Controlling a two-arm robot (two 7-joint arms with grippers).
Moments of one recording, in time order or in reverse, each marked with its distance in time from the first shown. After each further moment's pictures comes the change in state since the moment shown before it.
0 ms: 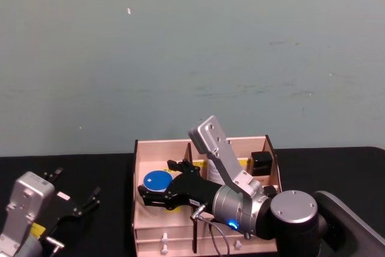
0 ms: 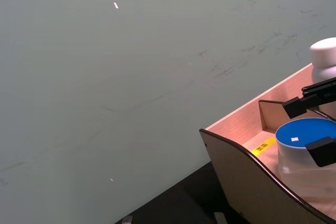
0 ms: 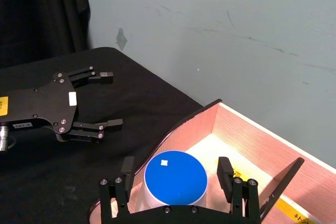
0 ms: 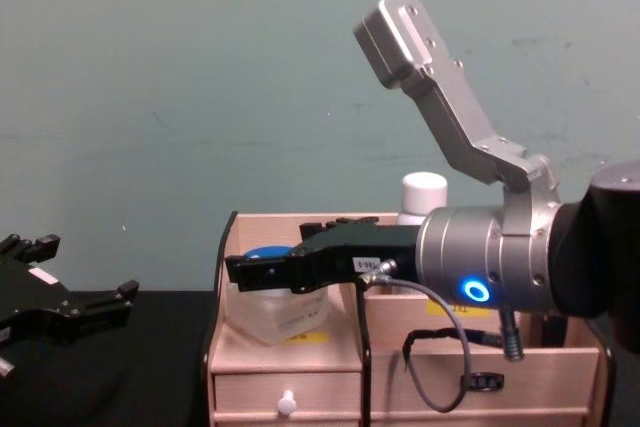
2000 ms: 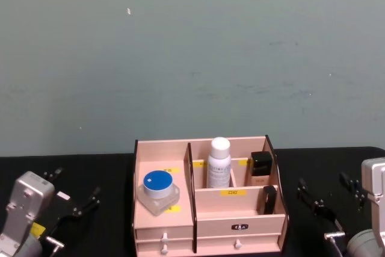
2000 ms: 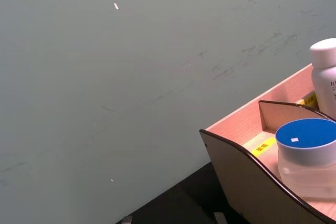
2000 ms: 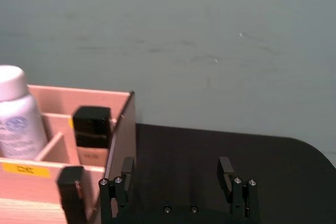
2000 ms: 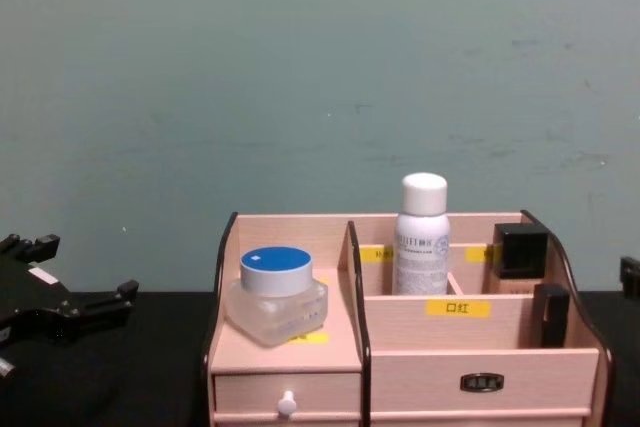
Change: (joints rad) left arm 0.000 0.000 0.000 0.000 0.000 0.000 0.000; right arm -0.509 0.038 0.472 -0.356 -0.108 -0.133 -0.412
